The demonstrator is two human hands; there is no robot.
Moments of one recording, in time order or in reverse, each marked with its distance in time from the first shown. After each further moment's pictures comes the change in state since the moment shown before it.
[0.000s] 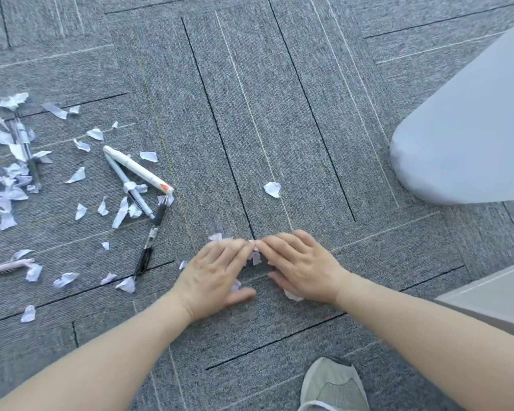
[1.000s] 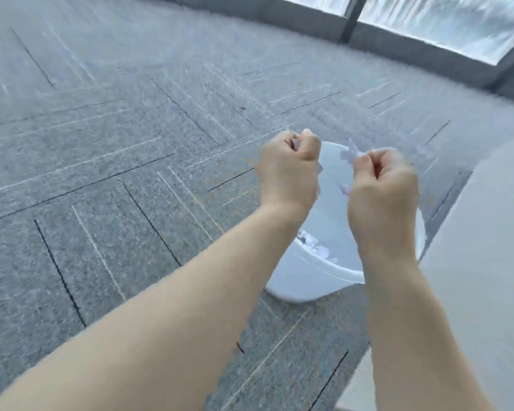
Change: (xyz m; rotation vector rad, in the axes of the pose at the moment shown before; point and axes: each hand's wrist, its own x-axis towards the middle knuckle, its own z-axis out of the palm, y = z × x) left_hand 0.367 0.189 -0.272 -1.523 0.487 -0.246; right_hand -0.016 0.161 -0.324 0.325 1.205 1.326
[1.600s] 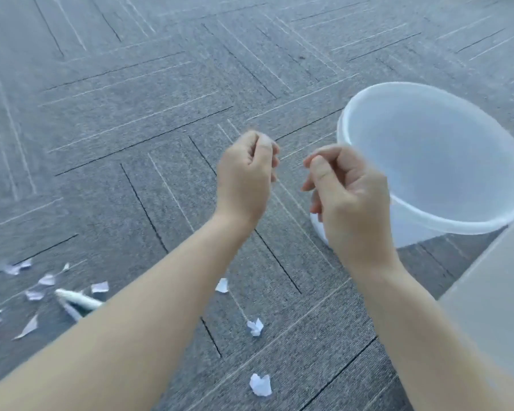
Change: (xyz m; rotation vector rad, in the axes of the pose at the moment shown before) left_hand -0.036 -0.040 -0.142 0.405 0.060 0.110; right_hand -0.106 -0.009 0.042 0.328 -0.454 -0.098
